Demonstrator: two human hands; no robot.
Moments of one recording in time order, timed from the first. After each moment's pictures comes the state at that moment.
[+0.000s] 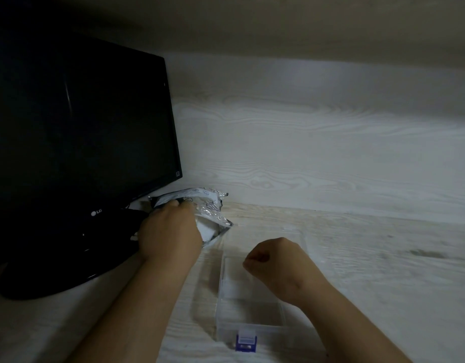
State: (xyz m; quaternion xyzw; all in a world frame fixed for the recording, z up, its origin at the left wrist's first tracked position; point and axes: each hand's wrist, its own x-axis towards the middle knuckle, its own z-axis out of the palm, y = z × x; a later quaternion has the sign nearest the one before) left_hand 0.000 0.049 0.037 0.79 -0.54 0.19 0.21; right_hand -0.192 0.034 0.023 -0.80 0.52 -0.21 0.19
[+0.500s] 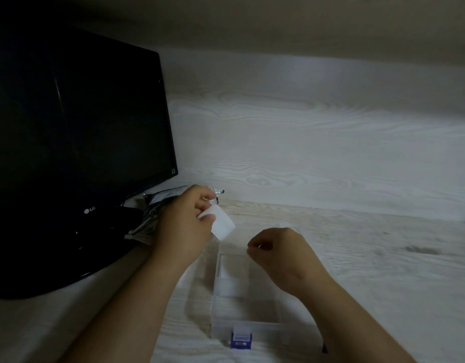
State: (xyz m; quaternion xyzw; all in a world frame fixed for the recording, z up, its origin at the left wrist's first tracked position) left_hand -0.016 0.049 0.038 0.61 -0.58 -0.08 0.54; right_hand -0.197 0.031 0.030 -0.78 0.54 -0.27 0.20
